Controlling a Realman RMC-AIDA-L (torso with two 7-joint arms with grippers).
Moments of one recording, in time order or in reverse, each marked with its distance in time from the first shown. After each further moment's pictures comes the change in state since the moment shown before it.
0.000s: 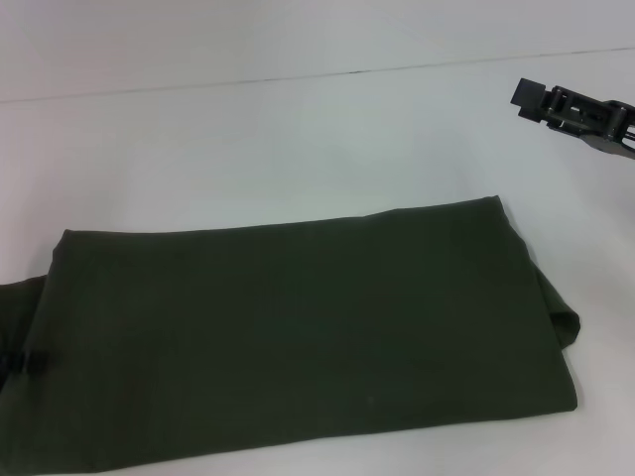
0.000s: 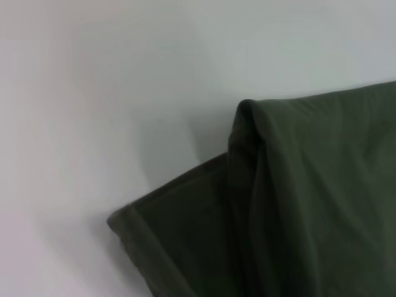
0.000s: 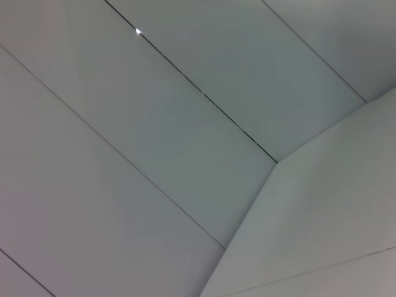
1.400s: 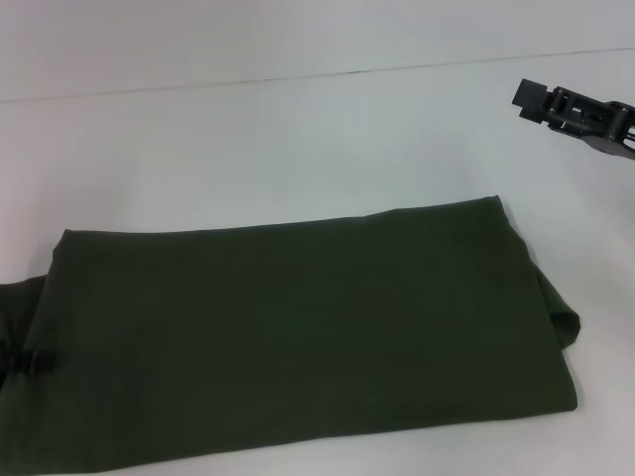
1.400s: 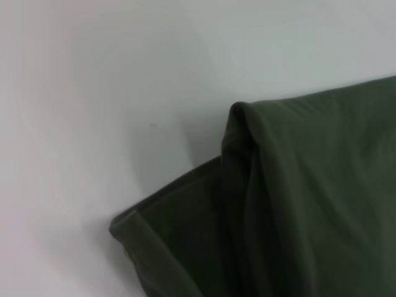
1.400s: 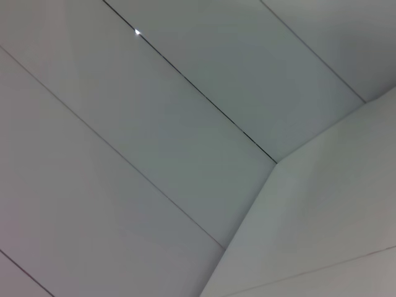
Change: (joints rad) left arm -0.007 -0.006 0.021 -0.003 -0.001 -0.012 0.010; right arm -0.003 0.000 0.000 0.000 0.002 -0.001 0.001
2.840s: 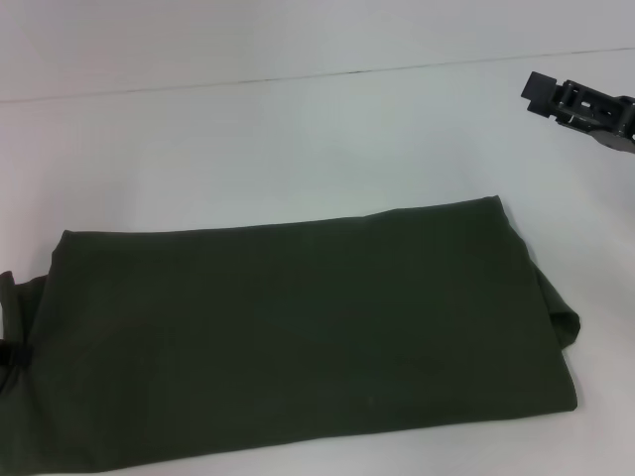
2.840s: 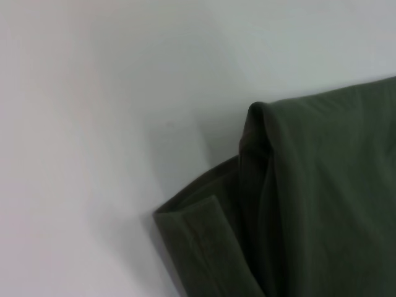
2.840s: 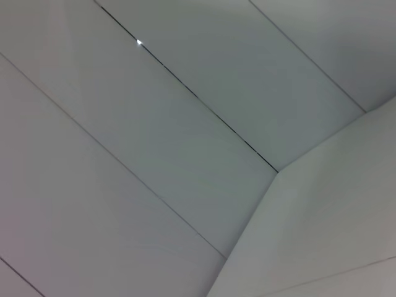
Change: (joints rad) left arm 0.005 -0.023 0.033 0.037 0.013 -0.036 -0.033; right arm -0.009 -0.003 -0.003 0.000 0.026 -0.003 0.000
